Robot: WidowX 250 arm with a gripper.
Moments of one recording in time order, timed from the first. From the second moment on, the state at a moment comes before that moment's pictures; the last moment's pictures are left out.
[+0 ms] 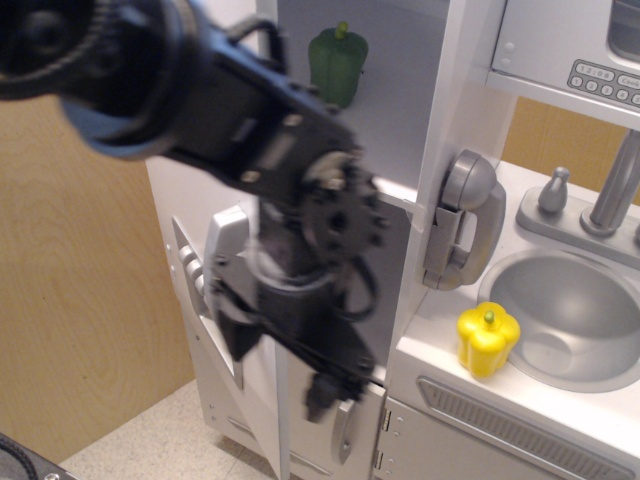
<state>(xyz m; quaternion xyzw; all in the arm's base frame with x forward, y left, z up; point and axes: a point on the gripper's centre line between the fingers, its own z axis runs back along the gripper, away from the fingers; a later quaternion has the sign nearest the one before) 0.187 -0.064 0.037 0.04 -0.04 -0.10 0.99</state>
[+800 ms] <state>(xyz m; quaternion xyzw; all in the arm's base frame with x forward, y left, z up) 0.281 -0.060 0.013 0.08 -0.09 -0.01 0.99</state>
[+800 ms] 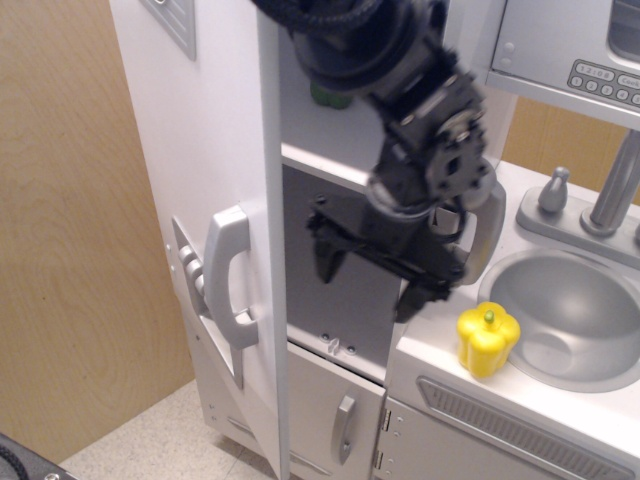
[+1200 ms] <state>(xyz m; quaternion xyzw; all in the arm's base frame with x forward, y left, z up) 0.274 -0.030 -0.017 0.13 -0.09 -0.01 0.99</state>
